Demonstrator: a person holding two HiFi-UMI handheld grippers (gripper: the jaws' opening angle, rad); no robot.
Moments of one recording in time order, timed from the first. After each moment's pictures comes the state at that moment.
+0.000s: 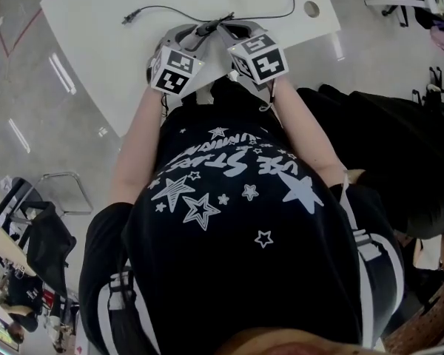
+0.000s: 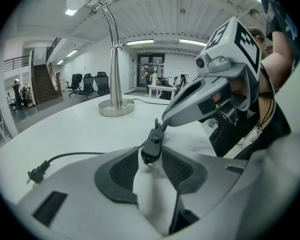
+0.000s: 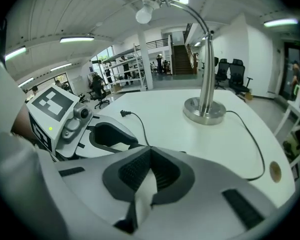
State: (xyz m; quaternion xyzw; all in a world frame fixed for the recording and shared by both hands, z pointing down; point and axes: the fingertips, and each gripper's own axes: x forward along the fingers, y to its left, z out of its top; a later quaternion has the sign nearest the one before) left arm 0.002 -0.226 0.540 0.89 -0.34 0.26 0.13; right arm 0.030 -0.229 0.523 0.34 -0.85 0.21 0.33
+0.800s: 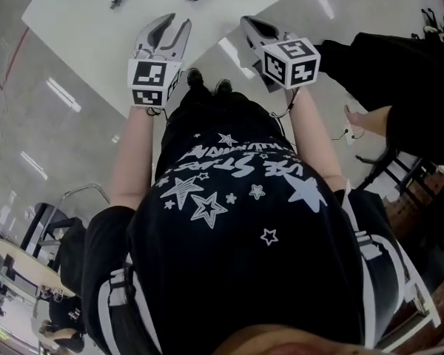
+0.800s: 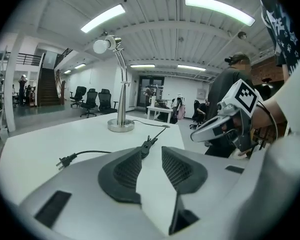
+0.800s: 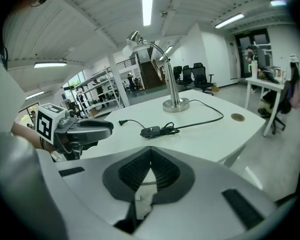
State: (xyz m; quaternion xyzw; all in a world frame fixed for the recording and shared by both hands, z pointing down) left arm -0.052 -0.158 0.465 0.92 -0.35 0.13 0.11; right arm 0.077 -0.120 0.498 0.49 -0.80 0.28 0.20
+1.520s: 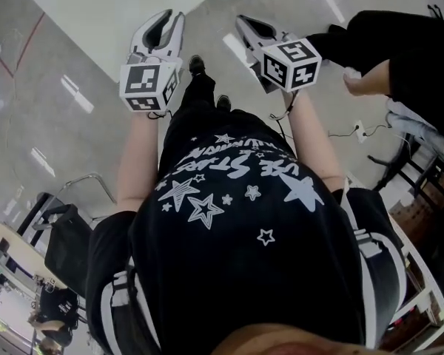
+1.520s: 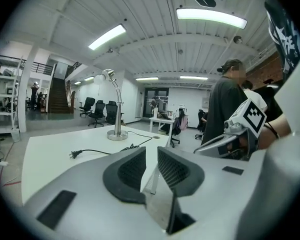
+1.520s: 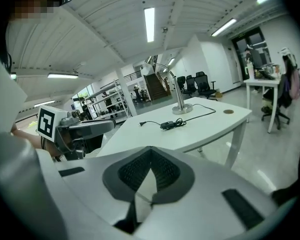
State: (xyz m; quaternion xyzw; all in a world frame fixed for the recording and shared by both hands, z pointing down) left arm -0.044 -0.025 0.404 0.91 -0.40 0.07 0.09; right arm 0.078 0.017 0.468 0.48 -0.83 0.26 0.13
